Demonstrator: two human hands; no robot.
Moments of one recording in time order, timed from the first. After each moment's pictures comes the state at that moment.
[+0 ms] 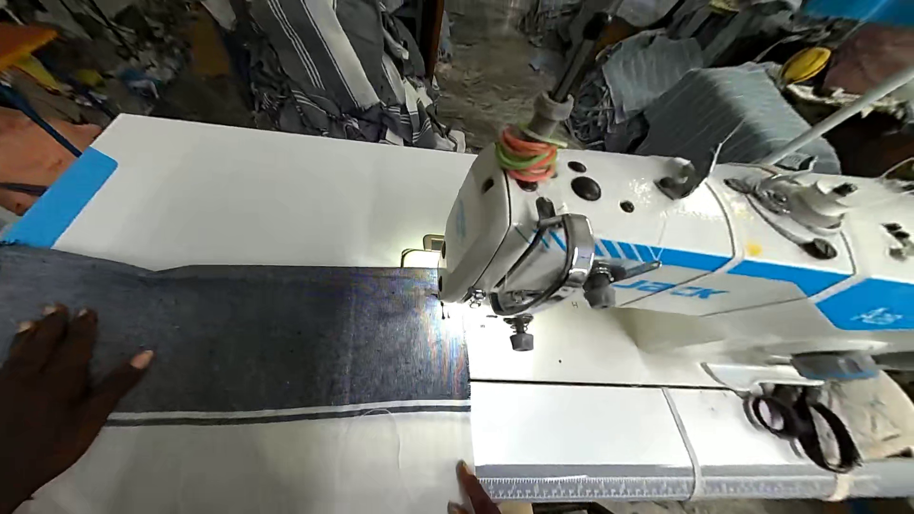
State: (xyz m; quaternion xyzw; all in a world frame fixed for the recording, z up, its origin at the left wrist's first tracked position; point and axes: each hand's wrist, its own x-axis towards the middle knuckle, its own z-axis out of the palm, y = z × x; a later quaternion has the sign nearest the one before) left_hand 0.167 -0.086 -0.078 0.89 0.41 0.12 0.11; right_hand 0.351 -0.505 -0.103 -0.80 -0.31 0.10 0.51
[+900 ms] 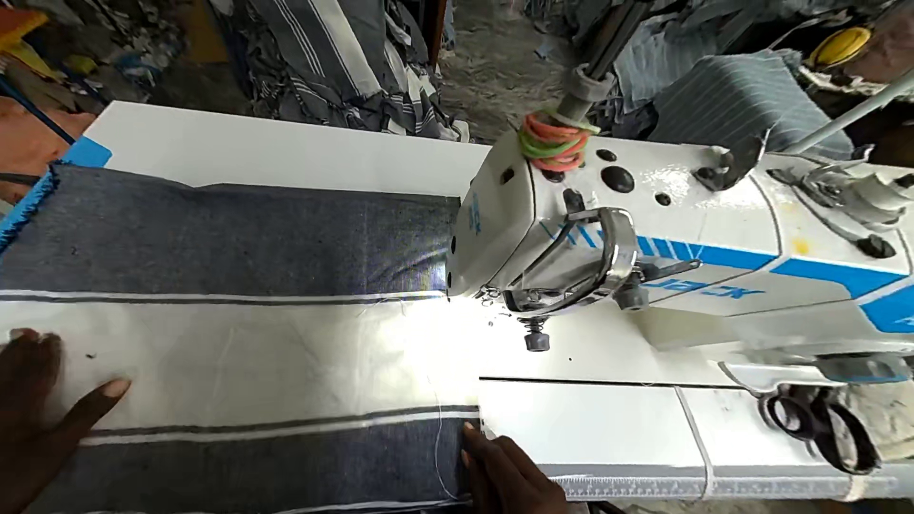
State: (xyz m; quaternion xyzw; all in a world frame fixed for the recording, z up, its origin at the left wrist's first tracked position) left_hand 0.159 -0.118 -0.041 0.87 0.47 0.06 0.16; right_hand 0.397 -0.476 -0.059 -0.87 -0.39 0.04 0.31
